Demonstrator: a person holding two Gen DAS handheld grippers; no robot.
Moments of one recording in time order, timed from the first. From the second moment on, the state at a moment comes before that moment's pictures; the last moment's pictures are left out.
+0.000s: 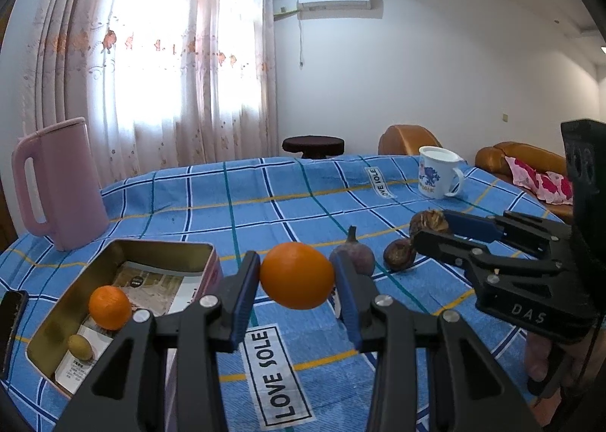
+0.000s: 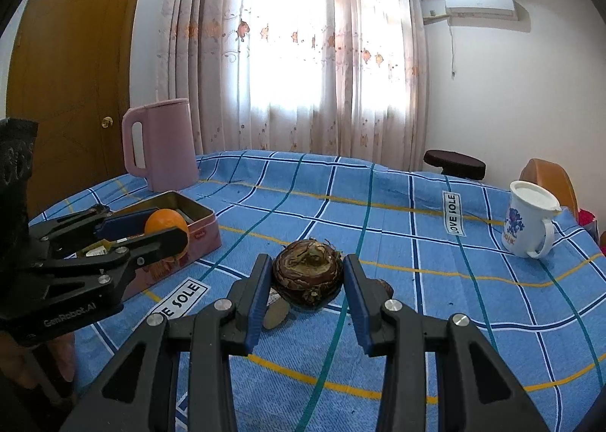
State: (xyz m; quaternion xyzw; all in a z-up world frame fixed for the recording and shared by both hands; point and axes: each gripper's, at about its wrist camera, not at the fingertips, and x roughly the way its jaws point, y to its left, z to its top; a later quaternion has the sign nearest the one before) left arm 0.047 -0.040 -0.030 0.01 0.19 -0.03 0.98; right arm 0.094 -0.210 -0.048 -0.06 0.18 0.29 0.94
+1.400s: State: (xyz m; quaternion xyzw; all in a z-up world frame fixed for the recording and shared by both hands) left arm 0.031 -0.029 -0.018 0.01 0.15 -0.01 0.99; right arm 0.070 -0.202 -0.037 -0.08 0.11 0.29 0.95
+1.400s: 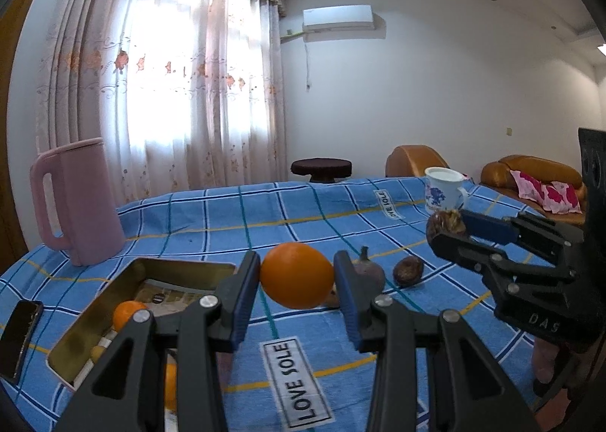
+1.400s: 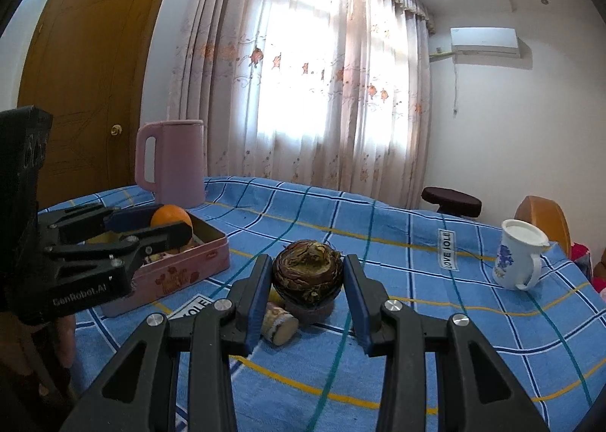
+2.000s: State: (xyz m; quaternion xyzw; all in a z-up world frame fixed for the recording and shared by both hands) left arm 0.036 0.093 -0.021 -0.06 0.20 0.07 0.97; right arm 0.085 -0.086 -0.015 -0.11 0.15 0.40 0.90
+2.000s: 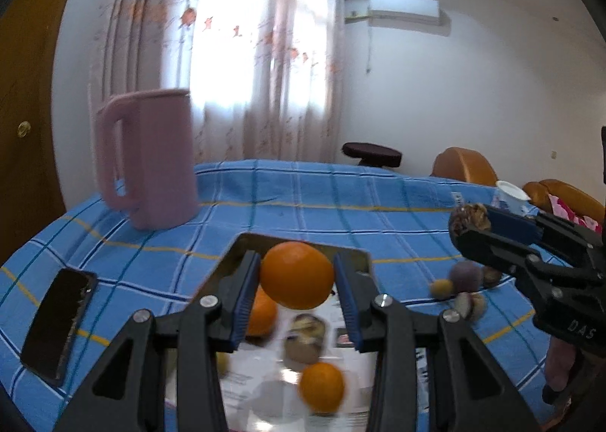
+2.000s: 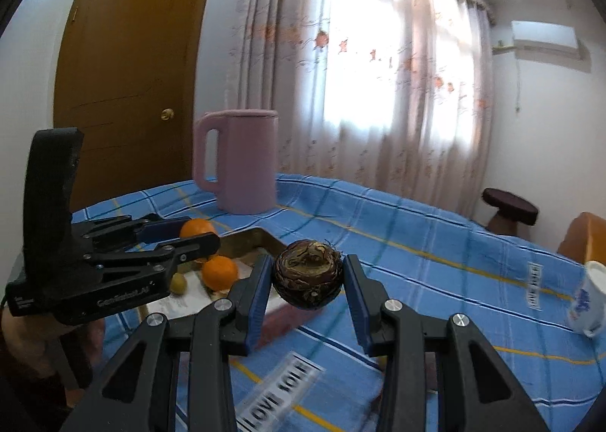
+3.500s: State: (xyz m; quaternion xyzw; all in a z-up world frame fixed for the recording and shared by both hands) left arm 0.049 0.040 -0.016 -0.04 0.23 0.02 0.97; right arm 0.093 -0.139 -0.042 -0.14 0.23 0.34 0.90
